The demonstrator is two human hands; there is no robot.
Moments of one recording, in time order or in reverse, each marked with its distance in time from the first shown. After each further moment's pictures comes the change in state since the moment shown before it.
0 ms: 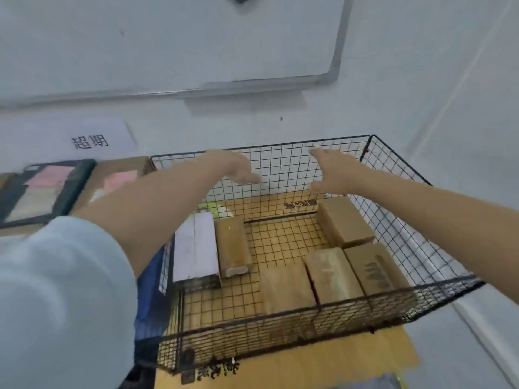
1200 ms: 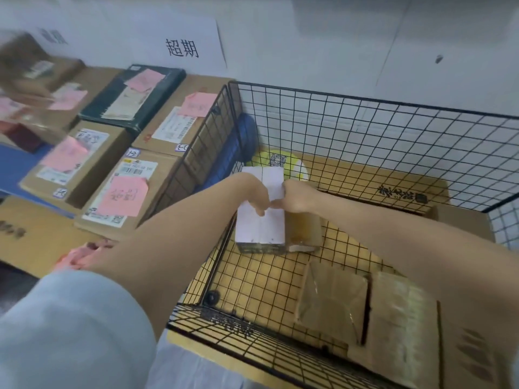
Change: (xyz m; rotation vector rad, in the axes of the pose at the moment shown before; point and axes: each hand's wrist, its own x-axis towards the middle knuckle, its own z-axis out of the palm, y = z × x) left_hand -0.011 -0.019 0.129 -0.405 -0.517 -0.388; right_hand 0.114 -0.147 0.181 0.336 -0.567 -0.338
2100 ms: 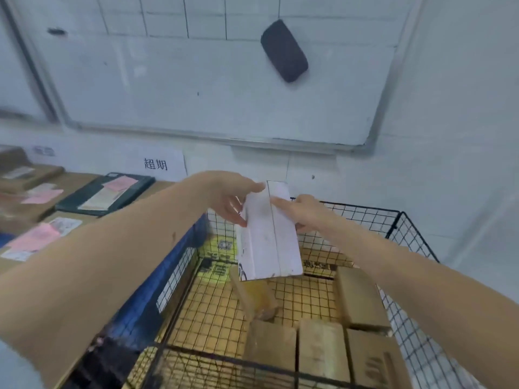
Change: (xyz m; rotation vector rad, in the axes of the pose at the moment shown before) left_hand -0.172 0.033 -0.091 -1.072 0.223 0.318; right_hand -0.187 0.005 -0.136 0.470 0.503 0.086
